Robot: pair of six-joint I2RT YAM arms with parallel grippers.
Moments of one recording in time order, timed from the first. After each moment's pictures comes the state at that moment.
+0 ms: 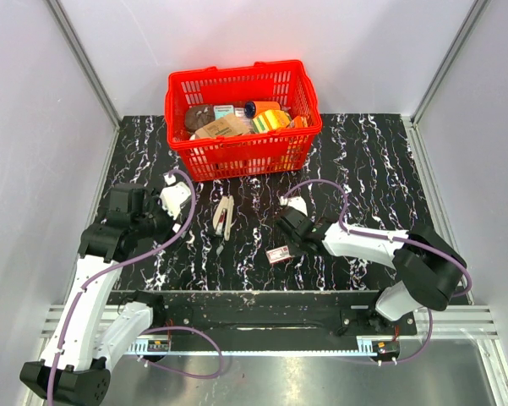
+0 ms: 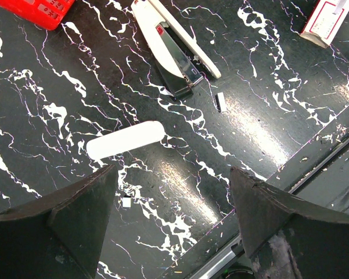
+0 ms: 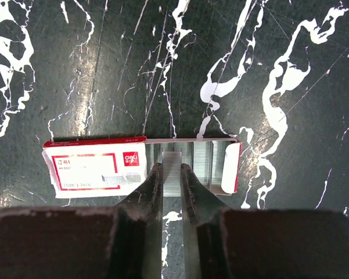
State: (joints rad) left arm -0.18 0.79 0.94 -0.95 0.38 0.47; right arm 0.89 1.52 0.80 -0.38 0.30 0.56
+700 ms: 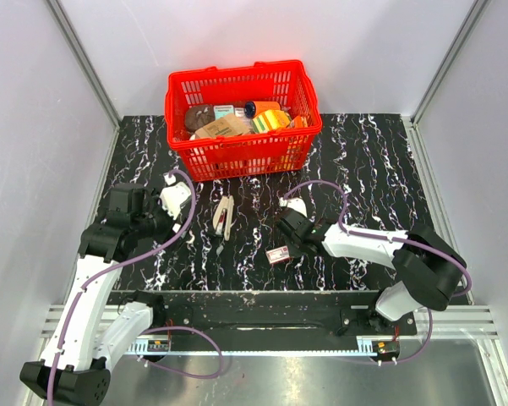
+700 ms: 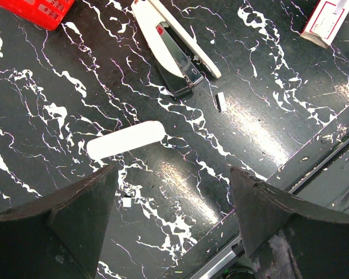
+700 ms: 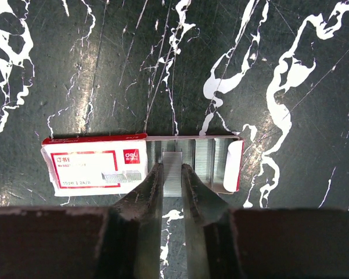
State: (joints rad) left arm -0.18 0.79 0.94 -0.95 0.38 0.47; right arm 0.90 1.52 0.80 -0.38 0.30 0.56
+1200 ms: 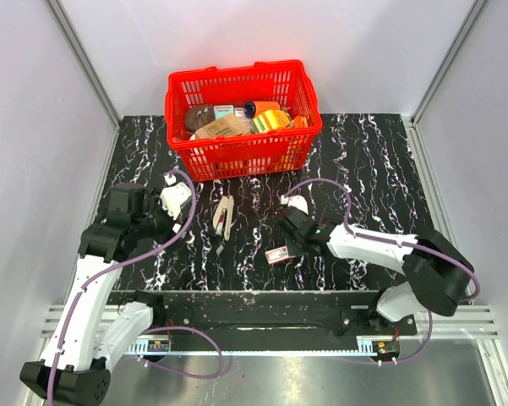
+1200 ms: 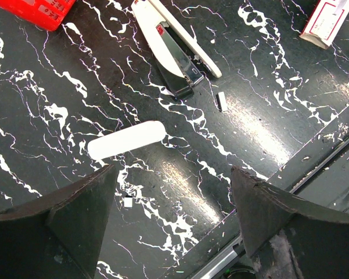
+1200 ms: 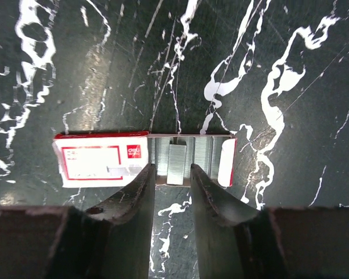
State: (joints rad) left arm -0.18 0.79 0.94 -0.95 0.38 0.48; right arm 0.90 1.49 0.80 -0.38 0.30 0.55
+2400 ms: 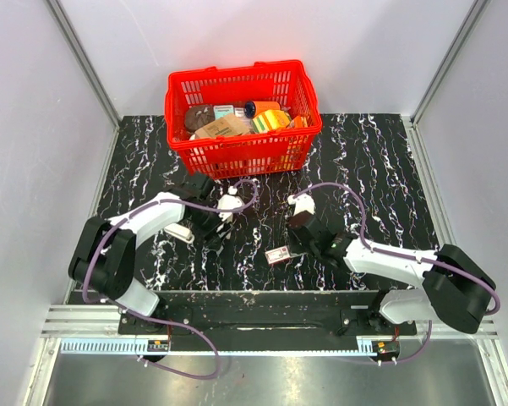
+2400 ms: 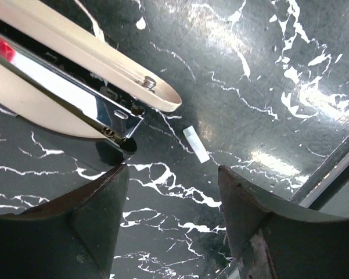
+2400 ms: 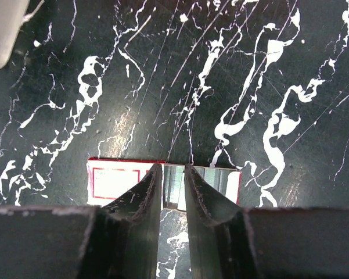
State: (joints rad) left arm -0.43 1.52 0.92 -0.71 0.36 0.52; right arm 0.90 1.31 0.62 -0.07 0.32 0.47
